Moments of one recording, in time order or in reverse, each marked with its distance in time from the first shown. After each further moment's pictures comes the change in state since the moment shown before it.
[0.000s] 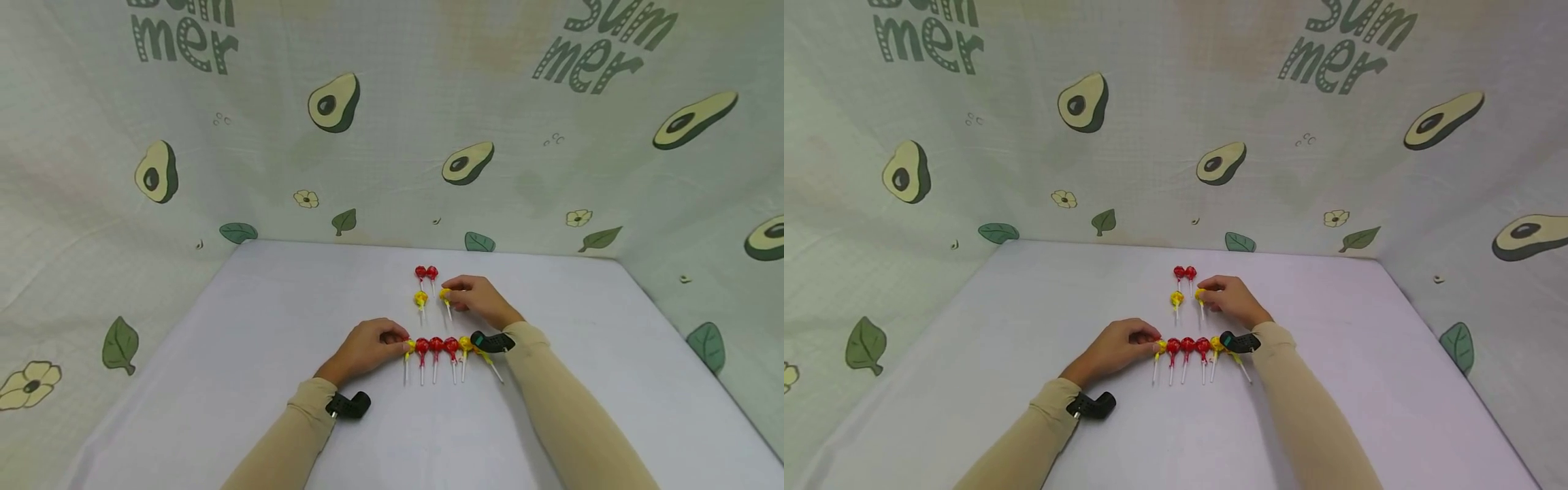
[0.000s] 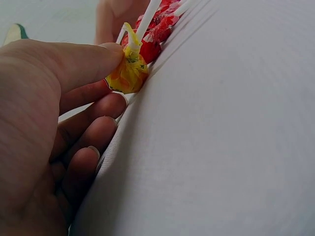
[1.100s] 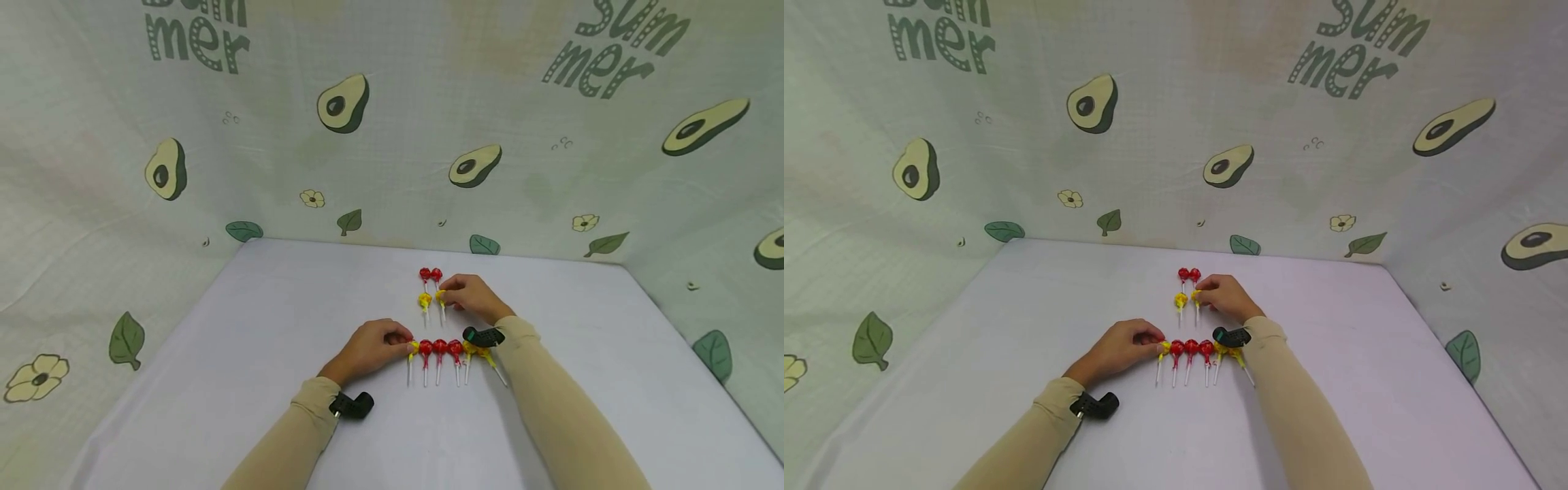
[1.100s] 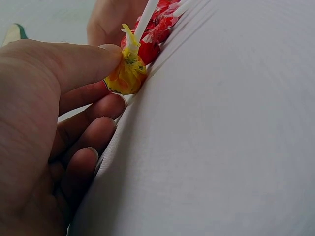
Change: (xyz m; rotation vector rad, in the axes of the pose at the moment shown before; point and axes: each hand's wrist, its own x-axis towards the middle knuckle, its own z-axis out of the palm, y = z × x) left_hand 0.001 -0.001 -0.001 -0.001 0.007 0.025; right_hand 0.021 -0.011 0.013 -0.119 0.007 0.050
